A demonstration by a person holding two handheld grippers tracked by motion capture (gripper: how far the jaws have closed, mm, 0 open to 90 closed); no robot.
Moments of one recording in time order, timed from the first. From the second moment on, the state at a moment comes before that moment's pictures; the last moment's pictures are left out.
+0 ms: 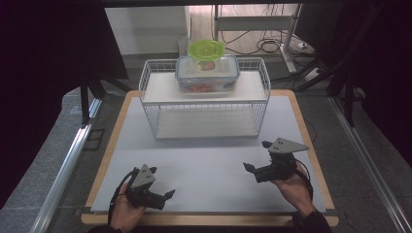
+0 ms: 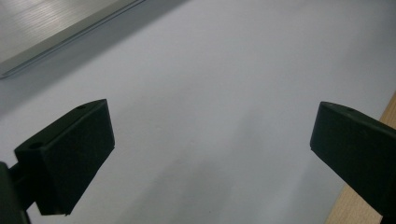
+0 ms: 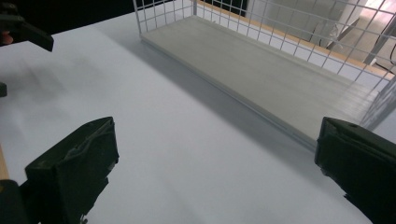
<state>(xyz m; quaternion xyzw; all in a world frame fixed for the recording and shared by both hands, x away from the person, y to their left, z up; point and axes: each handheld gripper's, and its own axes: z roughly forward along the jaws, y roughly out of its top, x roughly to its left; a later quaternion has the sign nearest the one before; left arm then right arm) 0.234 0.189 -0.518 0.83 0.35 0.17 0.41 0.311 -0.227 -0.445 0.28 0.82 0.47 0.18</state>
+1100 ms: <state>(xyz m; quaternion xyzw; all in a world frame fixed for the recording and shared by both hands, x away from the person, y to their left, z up) 0.235 0.186 -0.521 0.83 0.34 0.17 0.40 0.292 -0.267 -0.492 0.33 0.83 0.41 0.19</state>
